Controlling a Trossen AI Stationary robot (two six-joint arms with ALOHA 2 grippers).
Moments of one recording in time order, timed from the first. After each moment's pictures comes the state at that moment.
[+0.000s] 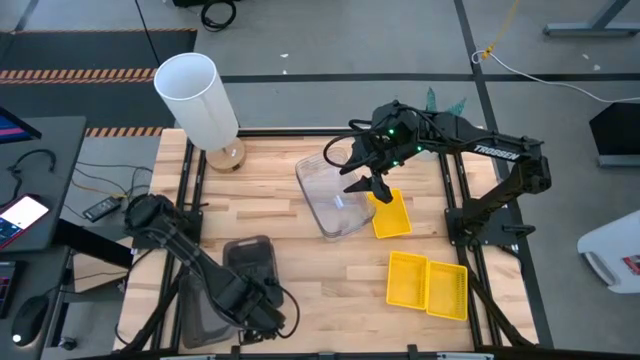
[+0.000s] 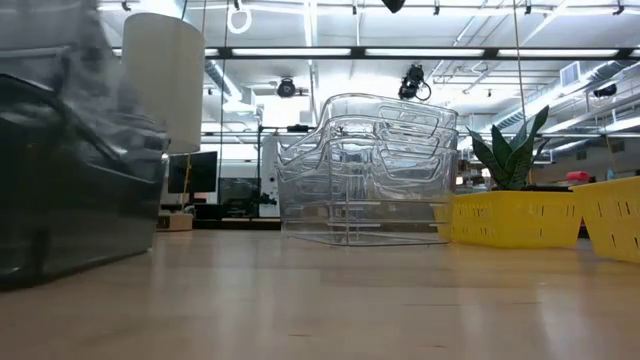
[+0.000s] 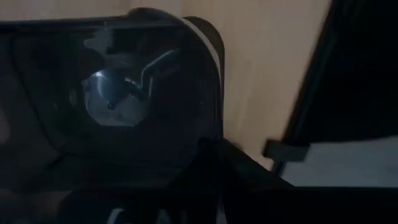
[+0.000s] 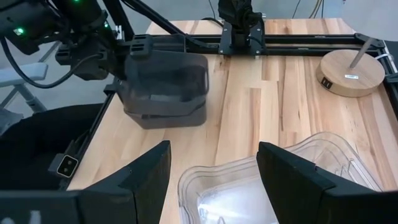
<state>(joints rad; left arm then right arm) -0.69 1.87 1.69 -1.30 0.04 -0.85 -0.17 1.45 1.66 -0.85 -0.39 -0.11</state>
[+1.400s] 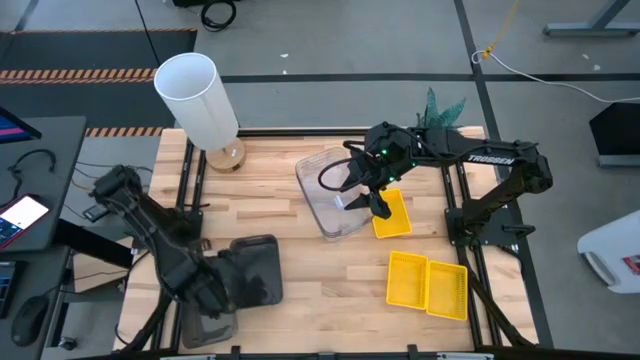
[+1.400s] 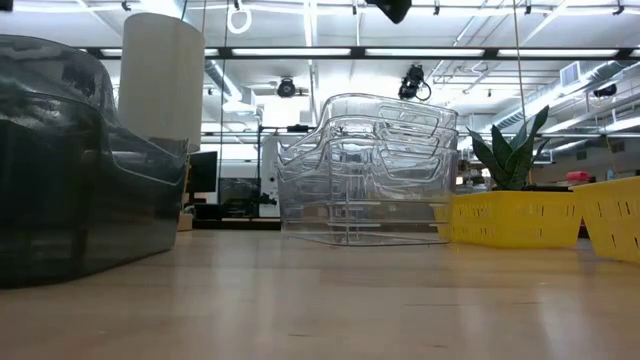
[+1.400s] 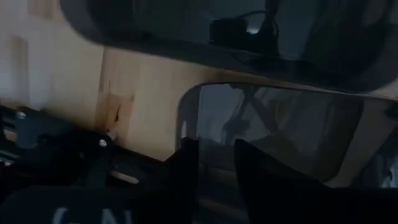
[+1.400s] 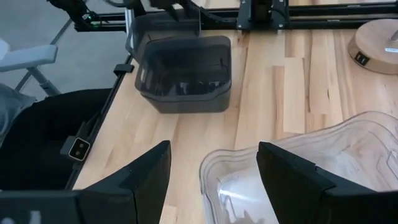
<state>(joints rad) -0.83 1.48 1.22 -1.36 -0.06 -1.13 -0.09 1.45 1.55 -0.81 -0.36 -0.06</state>
